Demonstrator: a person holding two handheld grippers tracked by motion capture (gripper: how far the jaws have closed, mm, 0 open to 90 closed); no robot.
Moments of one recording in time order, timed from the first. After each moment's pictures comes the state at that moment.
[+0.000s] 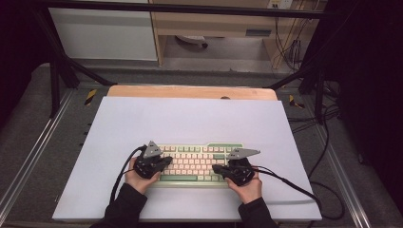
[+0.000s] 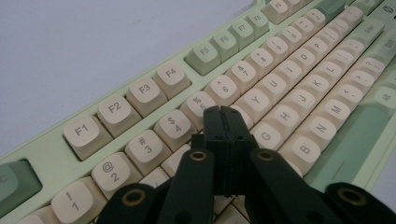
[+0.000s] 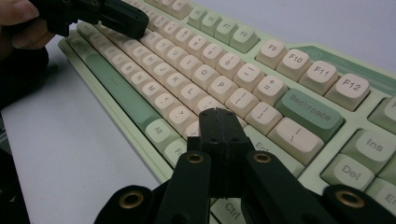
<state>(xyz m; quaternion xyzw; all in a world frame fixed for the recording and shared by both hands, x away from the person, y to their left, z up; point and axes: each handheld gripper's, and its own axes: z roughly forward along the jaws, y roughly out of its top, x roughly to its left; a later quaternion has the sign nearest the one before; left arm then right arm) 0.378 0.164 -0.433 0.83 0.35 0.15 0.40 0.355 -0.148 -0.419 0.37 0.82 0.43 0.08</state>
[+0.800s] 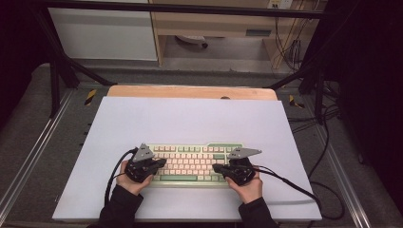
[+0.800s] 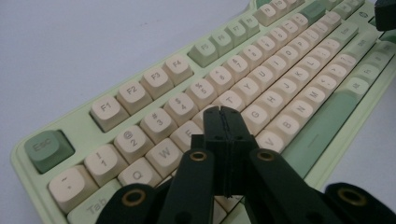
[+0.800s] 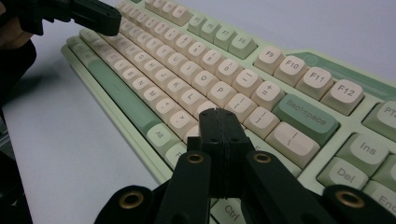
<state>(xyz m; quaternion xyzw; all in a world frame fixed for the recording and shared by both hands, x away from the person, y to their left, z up) 0.361 0.186 -0.422 0.83 0.35 0.15 0.41 0.355 -0.149 -0.416 0.36 0.82 0.44 0.08</state>
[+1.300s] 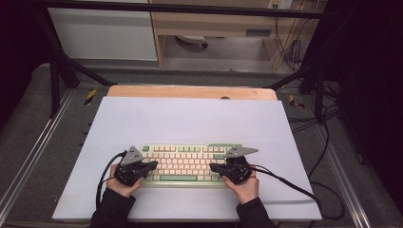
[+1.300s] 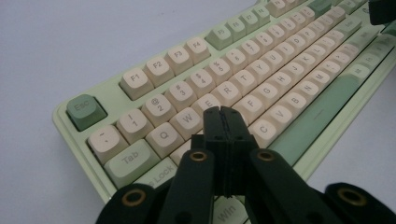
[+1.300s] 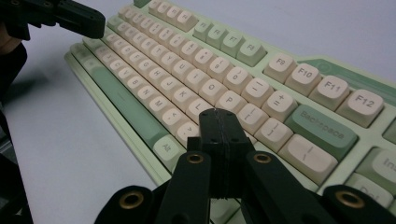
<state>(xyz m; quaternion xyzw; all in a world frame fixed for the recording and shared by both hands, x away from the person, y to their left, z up) 0.351 0.209 -0.421 0.82 0.36 0.15 0.42 0.358 -0.139 -0.416 0.37 0.81 0.44 0.07</state>
